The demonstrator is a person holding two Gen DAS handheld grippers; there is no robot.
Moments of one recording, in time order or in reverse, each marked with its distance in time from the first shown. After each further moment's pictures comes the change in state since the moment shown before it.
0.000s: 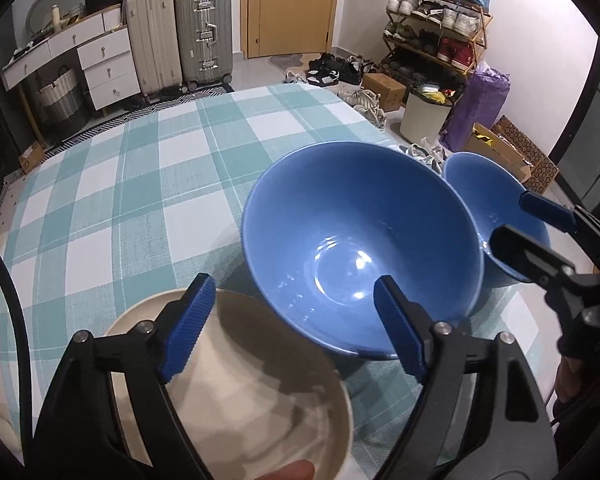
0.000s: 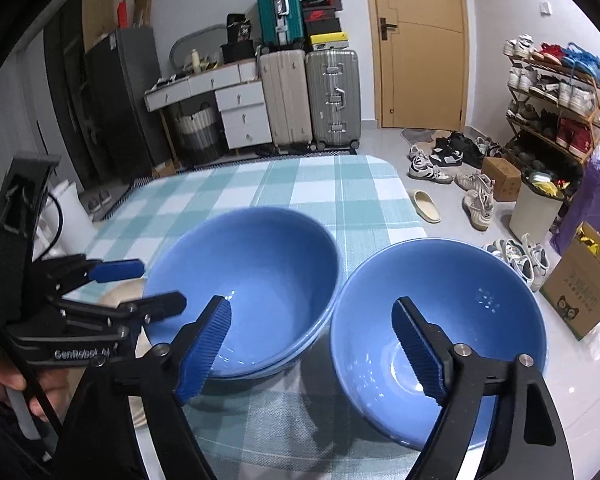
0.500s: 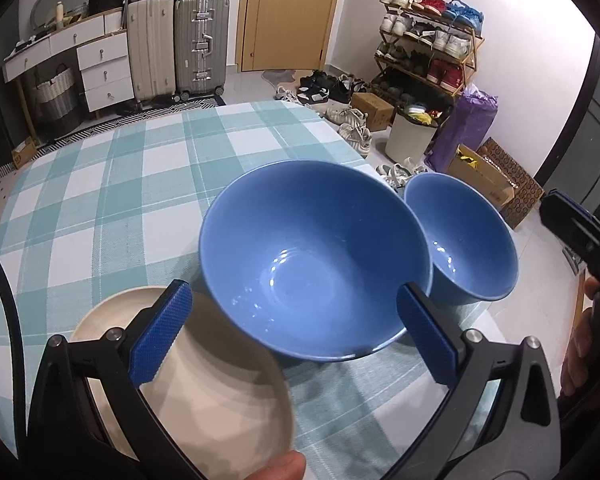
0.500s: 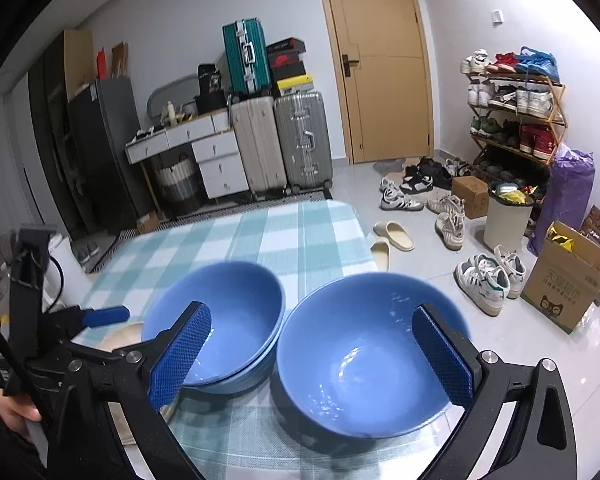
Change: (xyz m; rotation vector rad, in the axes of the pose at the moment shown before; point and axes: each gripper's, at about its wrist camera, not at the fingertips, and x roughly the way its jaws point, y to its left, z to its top) left arm -0.023 -0.027 -0.006 -0.052 -0.073 -0.056; right arm -0.070 -0.042 0.005 0.074 -0.154 -0.056
